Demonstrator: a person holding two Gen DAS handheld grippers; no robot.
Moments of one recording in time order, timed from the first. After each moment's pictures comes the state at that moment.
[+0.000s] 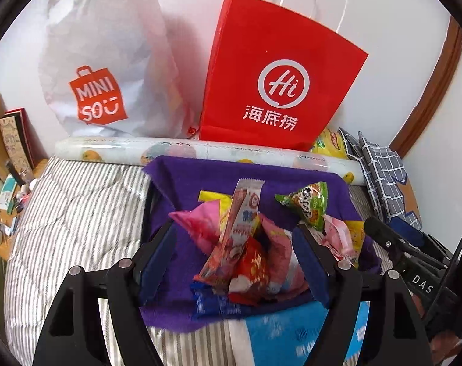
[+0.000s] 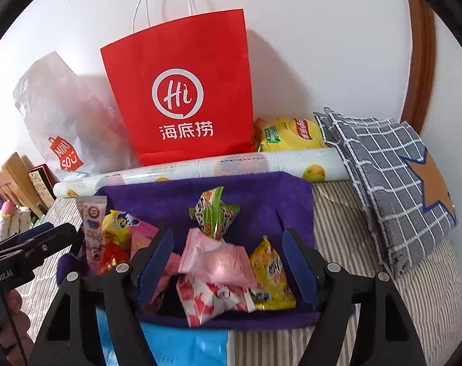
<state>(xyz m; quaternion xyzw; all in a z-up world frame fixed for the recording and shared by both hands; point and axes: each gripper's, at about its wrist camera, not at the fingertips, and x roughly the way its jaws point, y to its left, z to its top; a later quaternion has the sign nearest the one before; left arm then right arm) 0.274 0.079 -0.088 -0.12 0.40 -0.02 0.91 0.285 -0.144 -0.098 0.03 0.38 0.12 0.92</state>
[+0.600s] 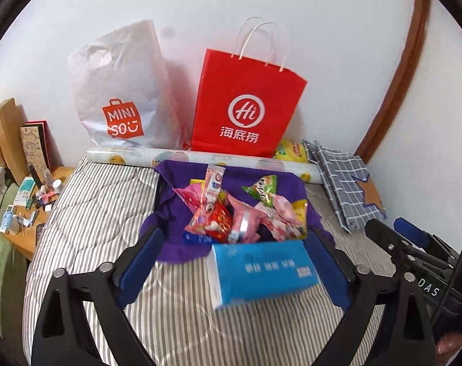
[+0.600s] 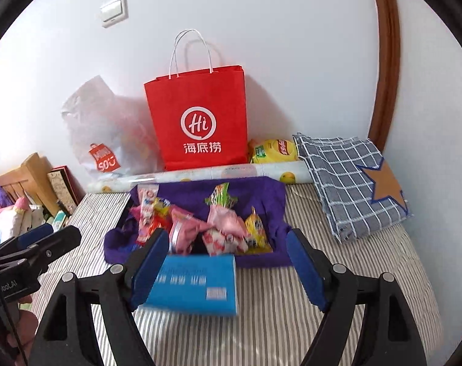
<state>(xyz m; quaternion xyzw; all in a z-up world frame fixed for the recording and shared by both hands) 0.138 0.050 -0.017 -0.11 0.34 -0.04 0.93 0.146 -0.157 -0.011 0.01 0.35 0.10 0.93</state>
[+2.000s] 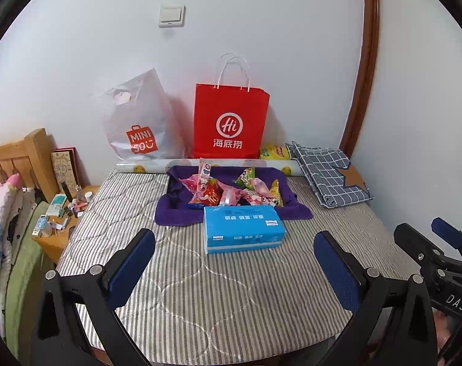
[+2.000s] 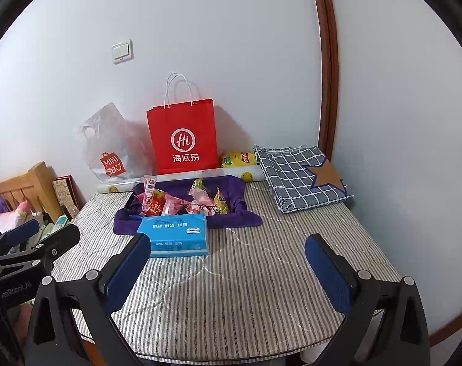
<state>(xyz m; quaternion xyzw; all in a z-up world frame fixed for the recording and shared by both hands) -0.012 -0.016 0.009 -0.05 0.28 -0.01 0.96 -0.026 -0.211 0.025 0.02 0.28 0.06 0.96</state>
